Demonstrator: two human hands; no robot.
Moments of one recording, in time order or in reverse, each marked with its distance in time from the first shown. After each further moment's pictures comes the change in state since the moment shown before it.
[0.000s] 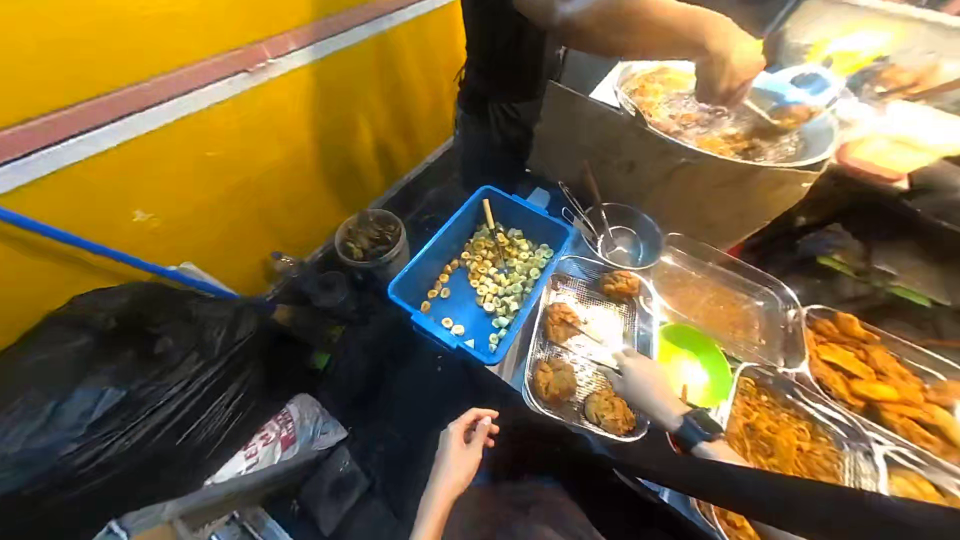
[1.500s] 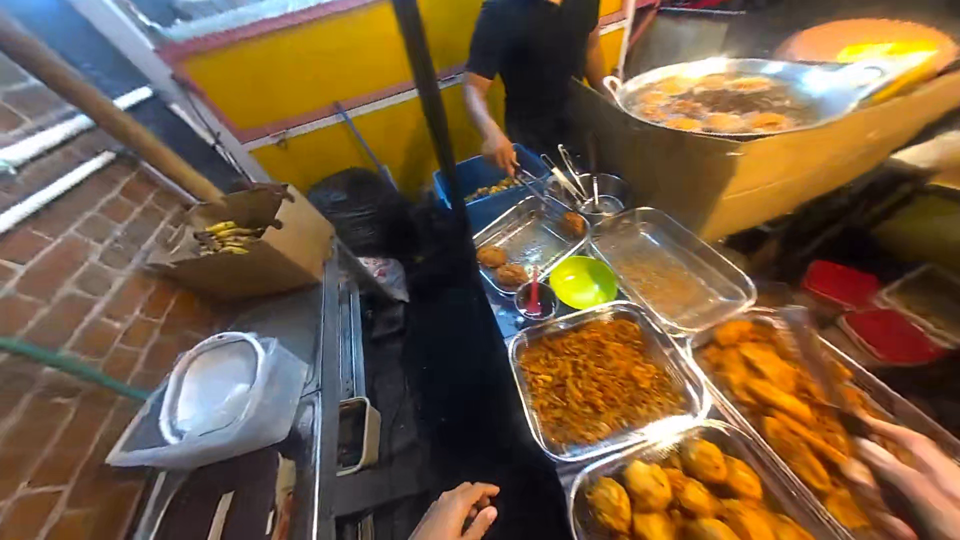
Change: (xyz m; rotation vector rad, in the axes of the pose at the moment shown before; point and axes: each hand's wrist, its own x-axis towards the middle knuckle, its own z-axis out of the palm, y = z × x) left_hand -0.336 -0.006 0.620 0.358 0.240 -0.114; right_hand -0.236 0.627 -0.081 1.041 -0.148 -0.481
